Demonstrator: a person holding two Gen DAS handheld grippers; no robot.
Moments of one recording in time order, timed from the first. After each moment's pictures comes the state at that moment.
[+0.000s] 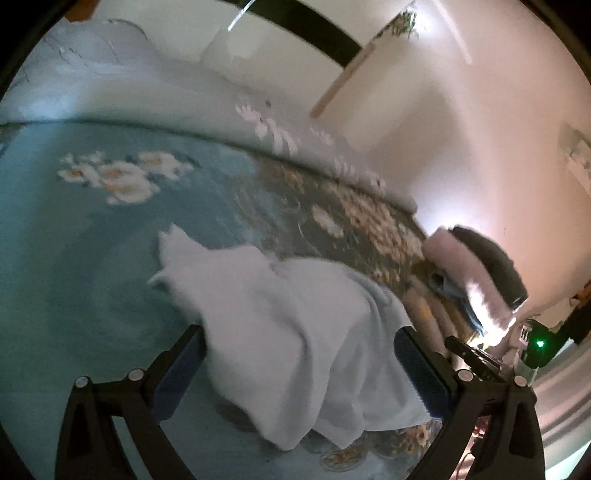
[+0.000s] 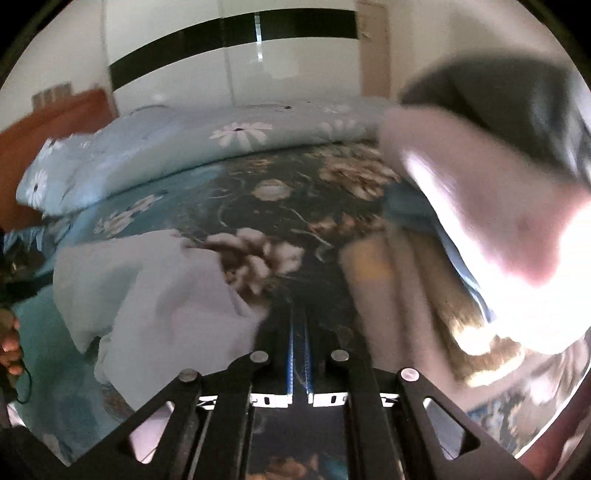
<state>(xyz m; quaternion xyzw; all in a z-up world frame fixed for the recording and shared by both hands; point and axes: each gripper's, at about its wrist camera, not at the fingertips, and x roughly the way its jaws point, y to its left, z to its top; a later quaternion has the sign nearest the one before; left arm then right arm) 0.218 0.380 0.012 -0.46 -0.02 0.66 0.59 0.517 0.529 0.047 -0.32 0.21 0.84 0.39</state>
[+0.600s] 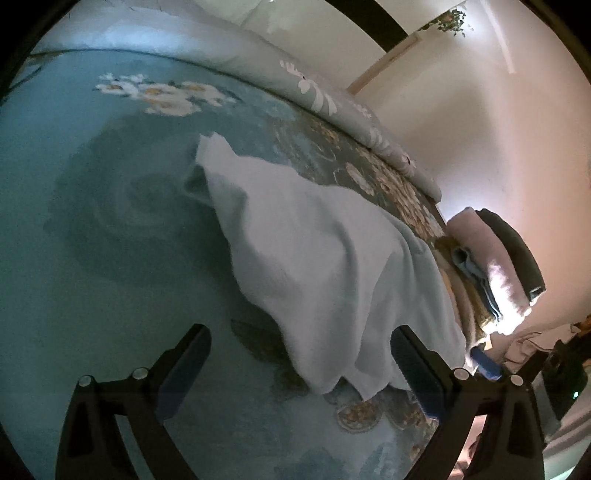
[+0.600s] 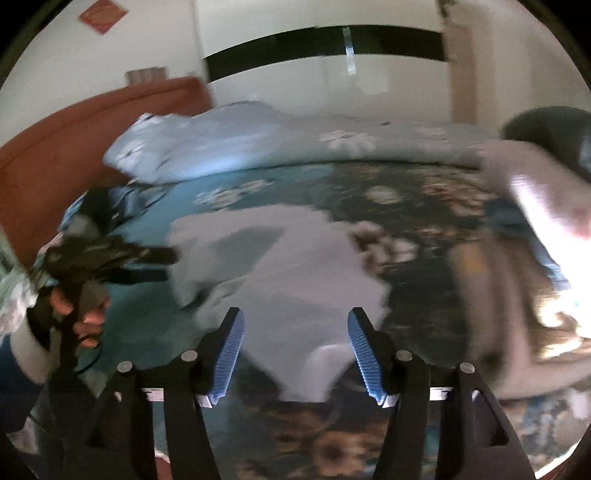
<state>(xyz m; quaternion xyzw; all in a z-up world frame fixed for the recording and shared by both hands) 0.240 0.352 -0.032 -0.53 -0.03 0.65 0.54 0.488 0.431 0.047 -0.32 0.15 0.91 0.21</state>
